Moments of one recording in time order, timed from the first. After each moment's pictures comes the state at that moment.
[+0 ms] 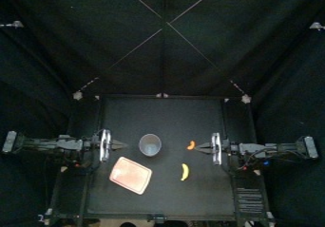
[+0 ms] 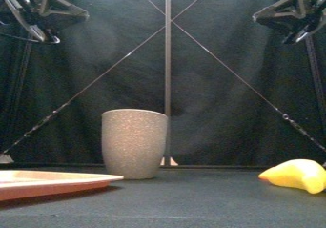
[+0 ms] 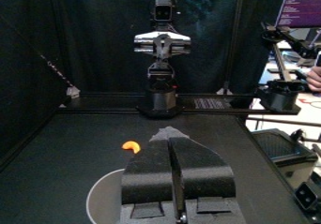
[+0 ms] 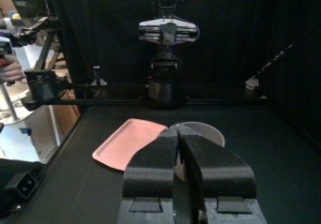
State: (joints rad) left arm 0.00 -0.97 1.19 0.00 -0.29 0.00; right arm 0.00 -0.97 1.17 0.00 -0.30 0.00
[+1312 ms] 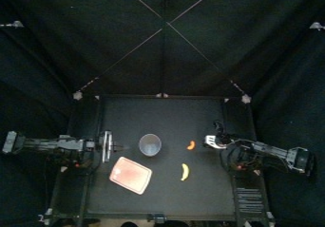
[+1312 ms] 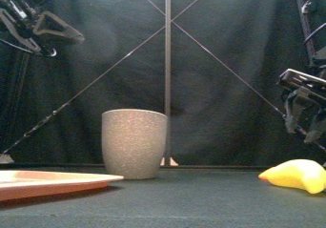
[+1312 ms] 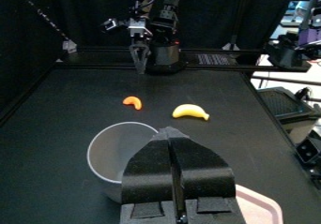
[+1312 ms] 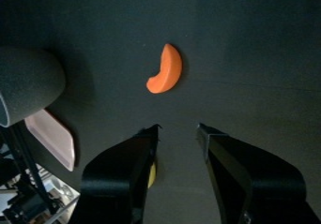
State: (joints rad) left arm 0.03 -0.96 1.20 0.00 -0.11 0.00; right arm -0.51 -0.68 1.16 0.39 0.52 0.86
